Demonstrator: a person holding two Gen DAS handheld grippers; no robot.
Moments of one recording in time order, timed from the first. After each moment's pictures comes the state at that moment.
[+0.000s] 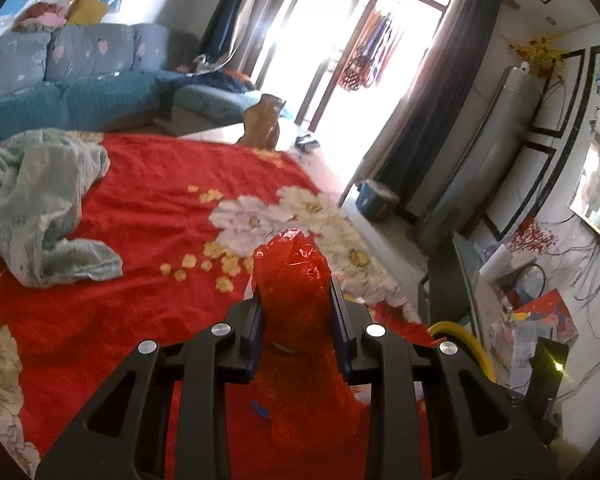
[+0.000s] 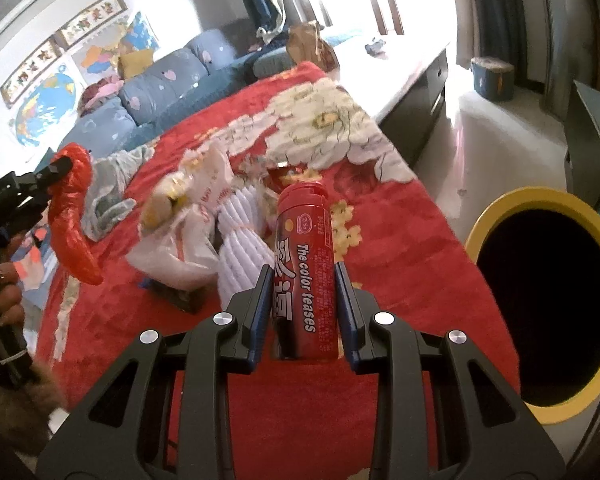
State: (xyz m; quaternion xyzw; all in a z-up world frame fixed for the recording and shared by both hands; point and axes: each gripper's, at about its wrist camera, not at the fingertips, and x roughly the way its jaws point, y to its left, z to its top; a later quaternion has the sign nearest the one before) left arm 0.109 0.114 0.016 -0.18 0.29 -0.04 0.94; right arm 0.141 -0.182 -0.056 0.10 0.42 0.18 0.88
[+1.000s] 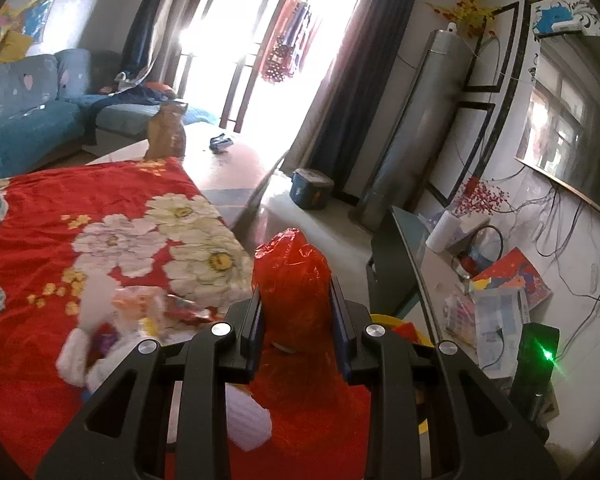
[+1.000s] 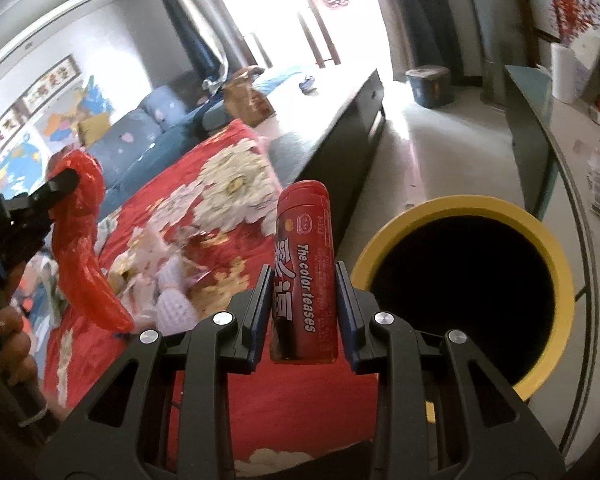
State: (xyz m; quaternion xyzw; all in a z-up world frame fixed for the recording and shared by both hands) left arm 0.151 -0.058 0.033 -0.12 0.28 -0.14 0.94; right arm 0.131 -0.282 -0.038 0.18 0.38 0.08 0.90
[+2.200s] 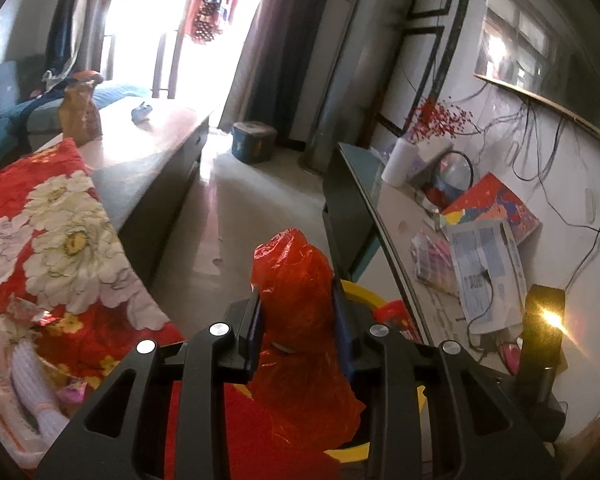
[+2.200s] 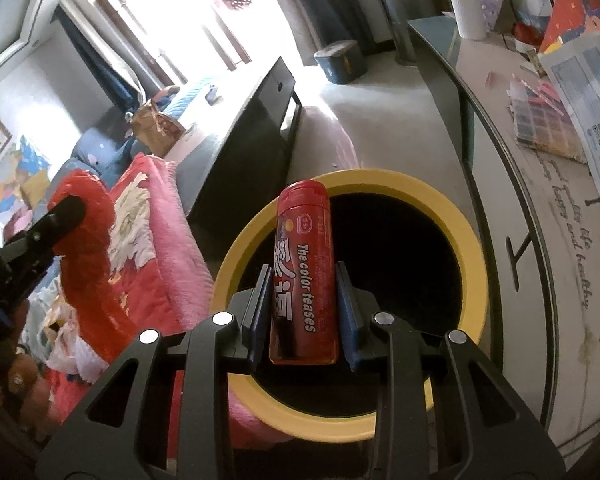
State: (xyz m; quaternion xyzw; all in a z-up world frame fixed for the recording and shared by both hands) left arm 0.206 -0.225 -0.027 -0.05 0.34 -0.24 0.91; right arm 0.130 -0.397 -0.093 0.26 0.41 -0.04 0.87
